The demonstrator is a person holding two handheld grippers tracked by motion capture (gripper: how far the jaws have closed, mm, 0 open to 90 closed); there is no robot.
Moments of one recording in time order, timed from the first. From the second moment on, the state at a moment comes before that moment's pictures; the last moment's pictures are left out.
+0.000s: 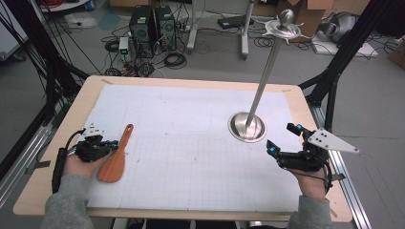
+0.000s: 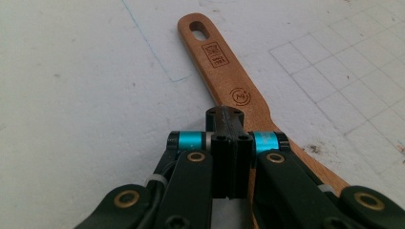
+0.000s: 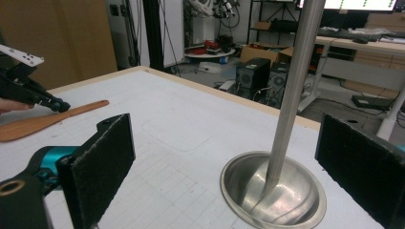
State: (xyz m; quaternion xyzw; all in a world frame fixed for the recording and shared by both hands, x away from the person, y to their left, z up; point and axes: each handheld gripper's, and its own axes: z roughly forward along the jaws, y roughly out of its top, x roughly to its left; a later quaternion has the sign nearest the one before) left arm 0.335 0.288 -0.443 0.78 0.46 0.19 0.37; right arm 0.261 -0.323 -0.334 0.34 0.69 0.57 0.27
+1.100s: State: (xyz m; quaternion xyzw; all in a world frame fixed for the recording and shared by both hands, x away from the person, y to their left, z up) left arm 0.342 0.256 -0.438 0.82 0.41 0.17 0.36; right arm 0.255 -0.329 -0.334 0.35 0.69 0.57 0.27
